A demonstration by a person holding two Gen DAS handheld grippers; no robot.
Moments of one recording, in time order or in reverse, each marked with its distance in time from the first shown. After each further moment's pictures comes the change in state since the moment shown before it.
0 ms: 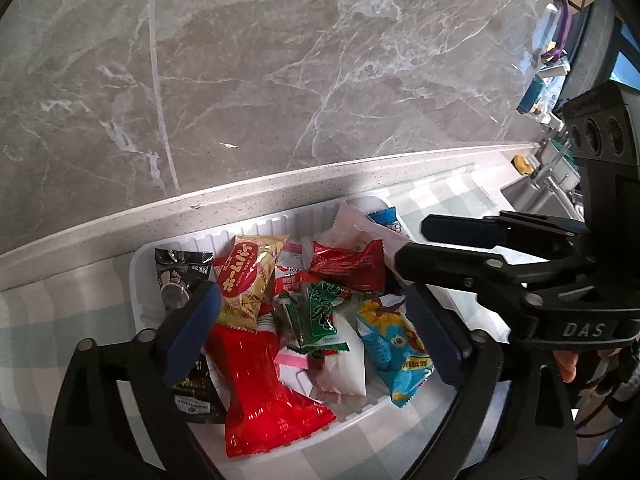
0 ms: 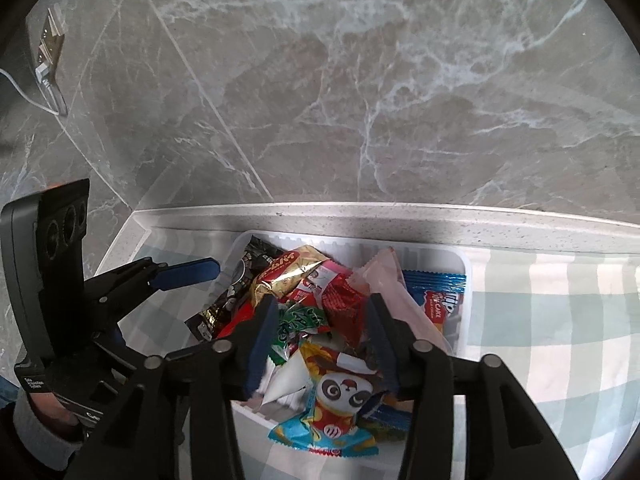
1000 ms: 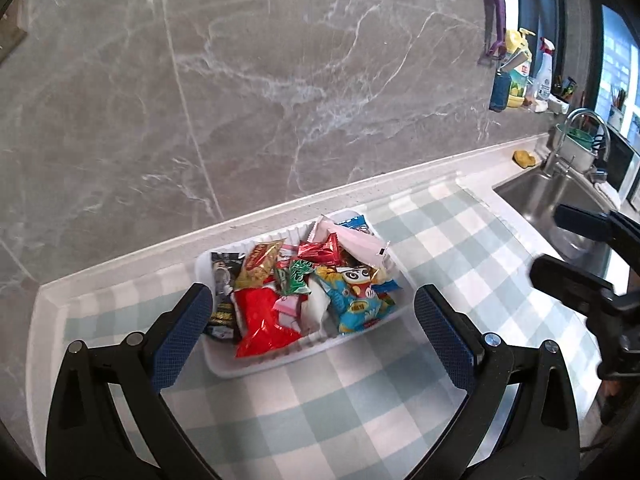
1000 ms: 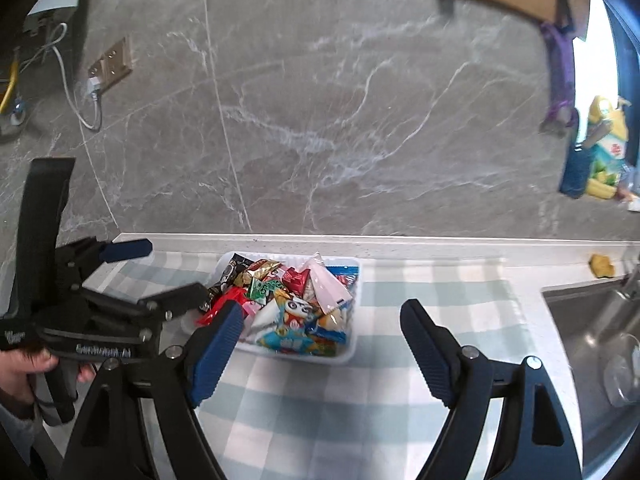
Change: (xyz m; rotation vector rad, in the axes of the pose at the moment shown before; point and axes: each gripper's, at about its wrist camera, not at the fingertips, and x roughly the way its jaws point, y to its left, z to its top) left arm -0.148 -0.112 -0.060 0.126 -0.161 0.234; right arm -0.190 0.048 -0.111 -0.059 -0.309 -0.286
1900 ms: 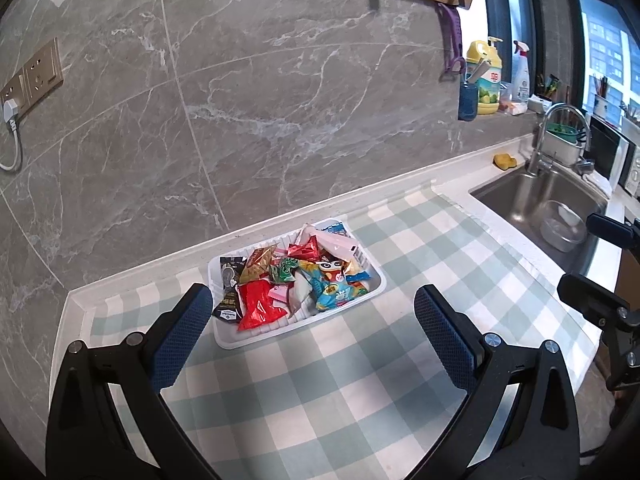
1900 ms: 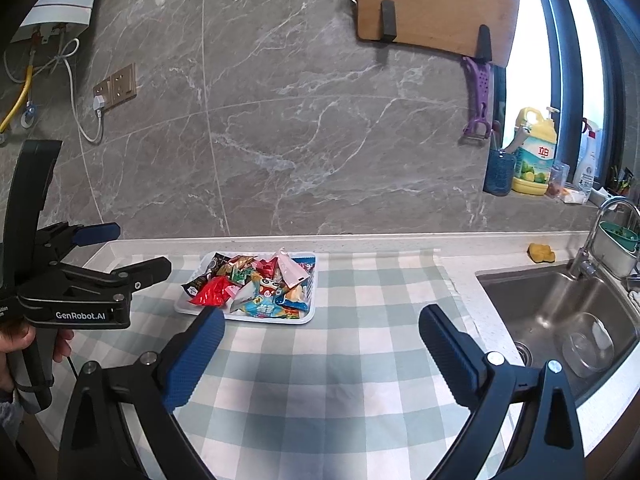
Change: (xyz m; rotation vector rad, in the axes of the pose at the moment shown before) left arm -0.103 -0.040 -0.031 0.064 -0.086 0.014; right arm -0.105 0.000 -0.046 0.023 -0.080 -0.133
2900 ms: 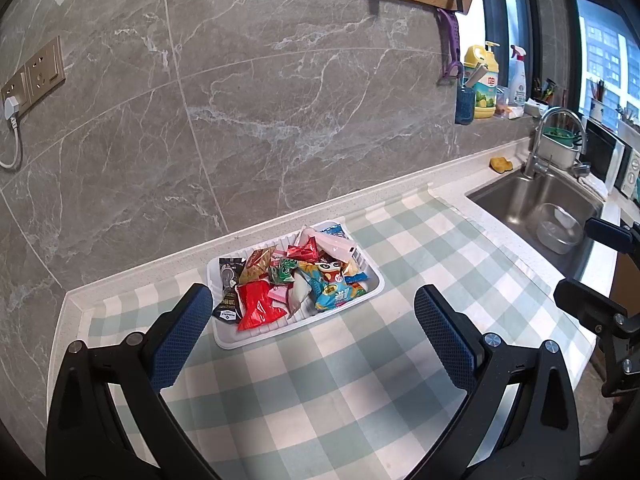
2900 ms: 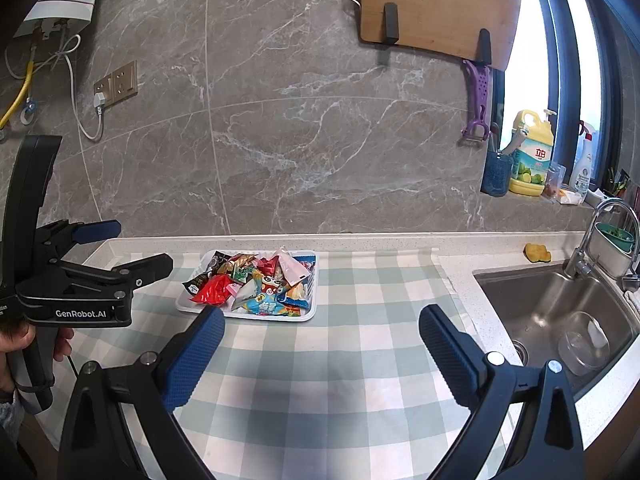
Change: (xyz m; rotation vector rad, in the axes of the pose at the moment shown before) left arm -0.005 0.002 0.001 -0.002 -0.009 -0.007; right arm -0.007 0.007 -0.001 -0.007 0.001 -0.008
